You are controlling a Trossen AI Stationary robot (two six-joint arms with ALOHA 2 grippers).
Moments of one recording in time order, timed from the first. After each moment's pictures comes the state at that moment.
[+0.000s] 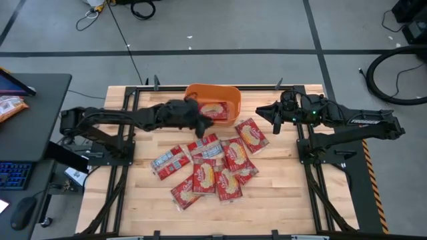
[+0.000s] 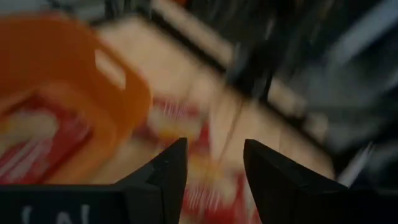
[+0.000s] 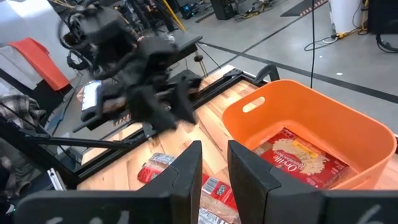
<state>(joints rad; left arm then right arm) 0.13 1.39 0.99 -0.02 -0.04 -0.55 -0.08 0.76 0.81 -0.27 0.21 0.48</state>
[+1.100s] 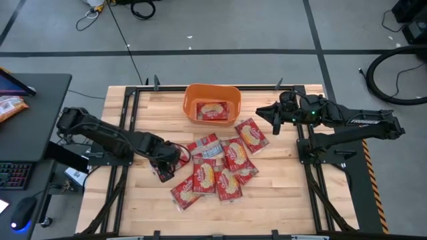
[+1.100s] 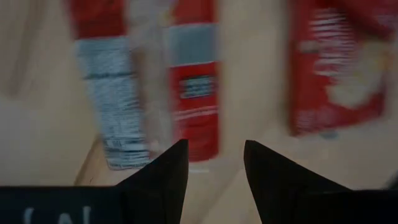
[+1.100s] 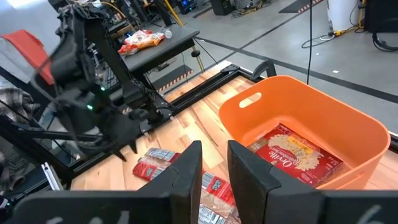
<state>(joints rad) -0.26 1.36 0.89 -0.92 0.09 -0.81 -0.08 0.76 0.81 -0.29 0.21 0.47</state>
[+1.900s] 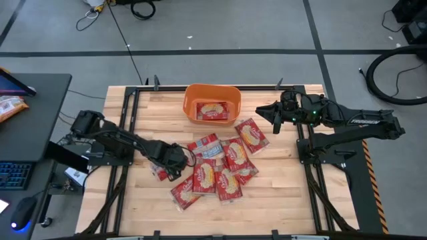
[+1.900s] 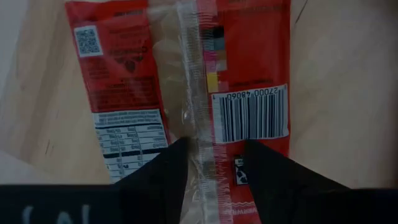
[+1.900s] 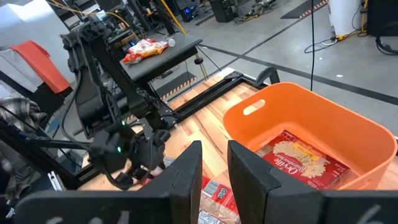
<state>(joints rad) -0.27 1.58 0.82 -0.71 -0.10 -0.77 -0.08 0.76 0.81 -0.25 0.22 0.48</state>
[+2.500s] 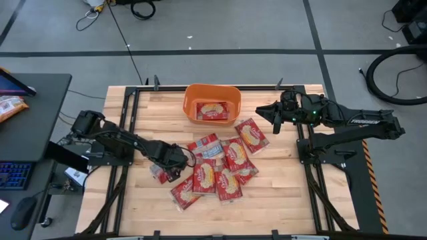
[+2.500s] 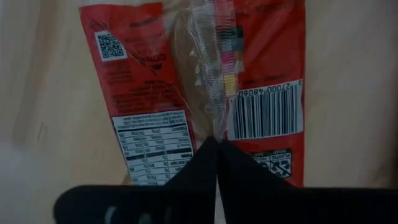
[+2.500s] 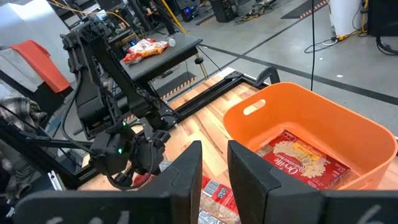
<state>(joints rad) -0.27 1.57 0.82 -0.77 -0.05 -0.77 -0.08 0.76 0.81 -0.26 0.22 0.48</state>
